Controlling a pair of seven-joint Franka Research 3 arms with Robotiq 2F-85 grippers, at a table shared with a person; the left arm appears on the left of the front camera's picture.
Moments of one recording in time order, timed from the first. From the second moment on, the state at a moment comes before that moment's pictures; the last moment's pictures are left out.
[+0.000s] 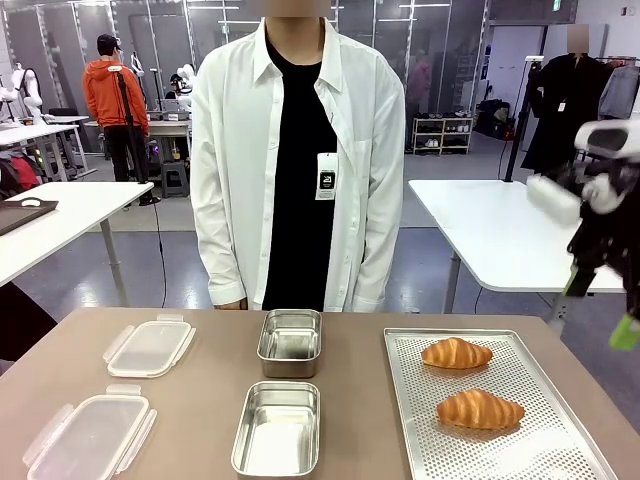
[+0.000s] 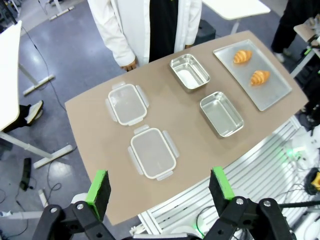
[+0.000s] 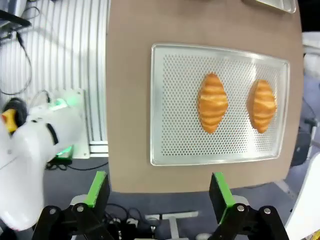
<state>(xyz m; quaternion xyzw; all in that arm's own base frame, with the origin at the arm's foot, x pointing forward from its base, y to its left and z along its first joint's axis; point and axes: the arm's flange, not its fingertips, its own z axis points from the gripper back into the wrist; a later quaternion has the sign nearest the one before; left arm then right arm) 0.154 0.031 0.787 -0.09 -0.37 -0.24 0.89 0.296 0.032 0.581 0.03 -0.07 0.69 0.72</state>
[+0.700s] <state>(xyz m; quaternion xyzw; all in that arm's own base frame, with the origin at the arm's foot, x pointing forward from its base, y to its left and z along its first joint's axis) 0.154 0.031 0.787 -0.09 -0.37 -0.24 0.89 0.304 0.033 0.515 -0.02 -0.09 0.66 0.74</state>
